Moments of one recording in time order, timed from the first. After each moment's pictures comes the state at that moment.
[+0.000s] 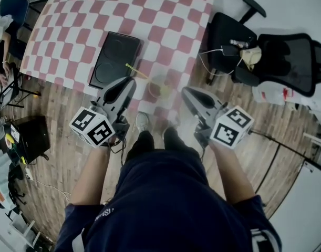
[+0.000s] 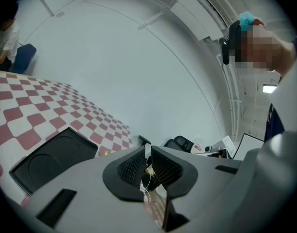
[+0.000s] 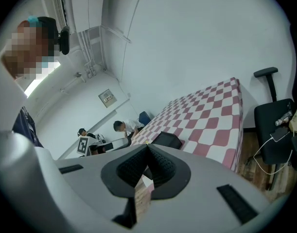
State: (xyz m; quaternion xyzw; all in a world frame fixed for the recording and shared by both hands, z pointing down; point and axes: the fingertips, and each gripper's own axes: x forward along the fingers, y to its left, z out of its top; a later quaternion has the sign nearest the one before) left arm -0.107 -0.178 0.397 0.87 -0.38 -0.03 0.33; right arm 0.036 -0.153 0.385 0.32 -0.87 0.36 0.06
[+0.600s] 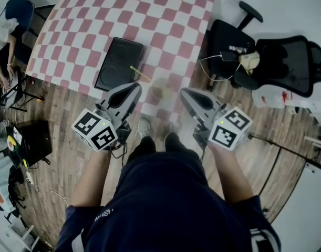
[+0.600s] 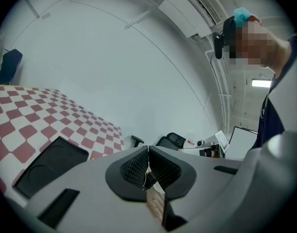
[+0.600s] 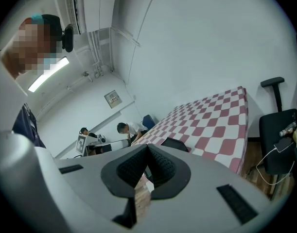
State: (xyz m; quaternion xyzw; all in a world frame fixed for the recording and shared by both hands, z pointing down) left arm -0.097 -0.158 0.360 0.90 -0.34 -0.02 0.29; right arm 0.022 -0.144 0.354 0.31 -0.89 0.32 0.05
